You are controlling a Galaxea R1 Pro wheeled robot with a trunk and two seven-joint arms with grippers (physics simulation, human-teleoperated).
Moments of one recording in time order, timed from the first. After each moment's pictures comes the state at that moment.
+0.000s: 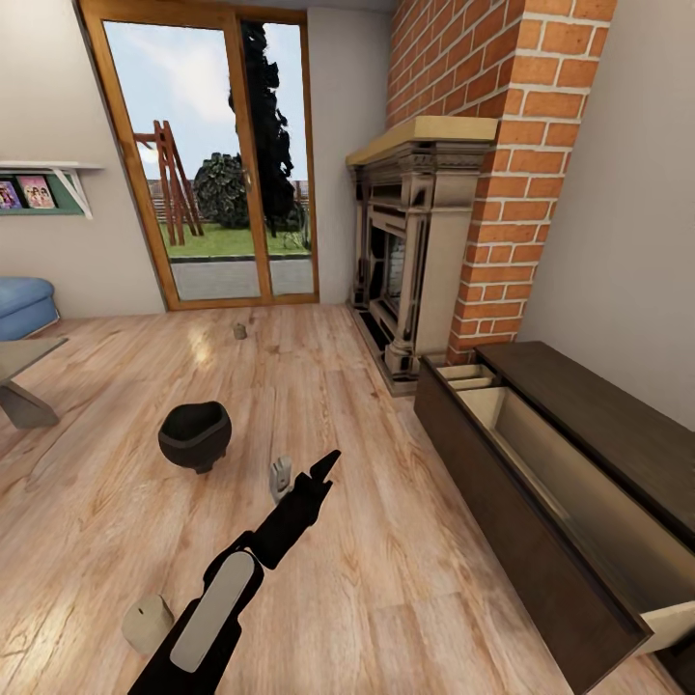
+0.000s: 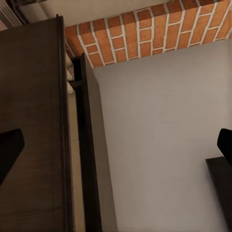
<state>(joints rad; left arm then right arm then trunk) -0.34 -0.08 -0.27 -1.27 1.30 0.28 -0.15 -0.27 -0.42 -0.26 -0.09 0.13 -0.04 0.28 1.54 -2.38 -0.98</state>
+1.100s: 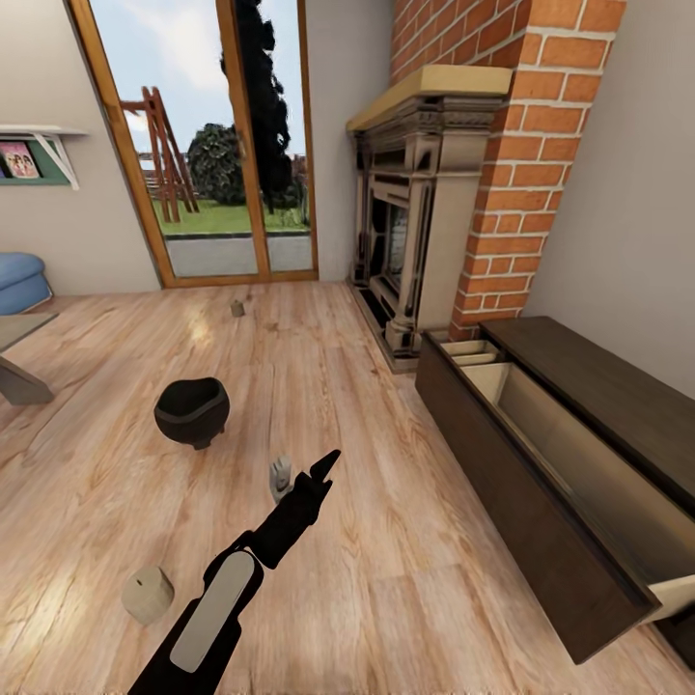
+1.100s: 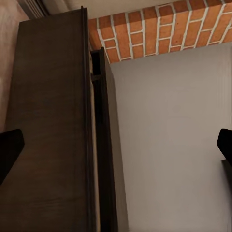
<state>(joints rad) -0.34 -0.08 -0.27 -1.27 1.30 0.28 -0.15 -0.27 -0.41 -0.26 -0.09 0.14 -0.04 0.29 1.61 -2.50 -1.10</state>
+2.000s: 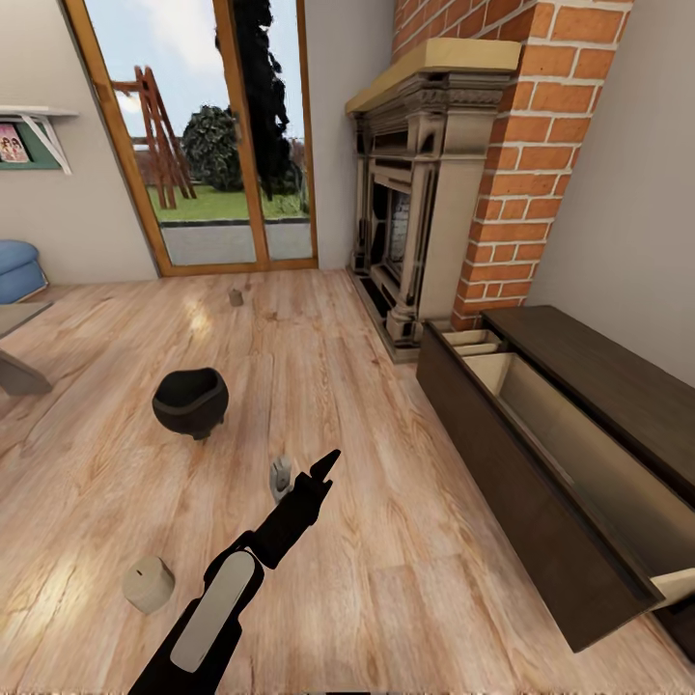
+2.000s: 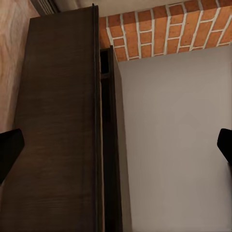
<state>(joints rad) -0.34 -0.08 -0.27 -1.27 1.30 0.28 -0.15 -0.27 -0.42 -0.25 -0.11 0.13 -0.10 0.38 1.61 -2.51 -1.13</state>
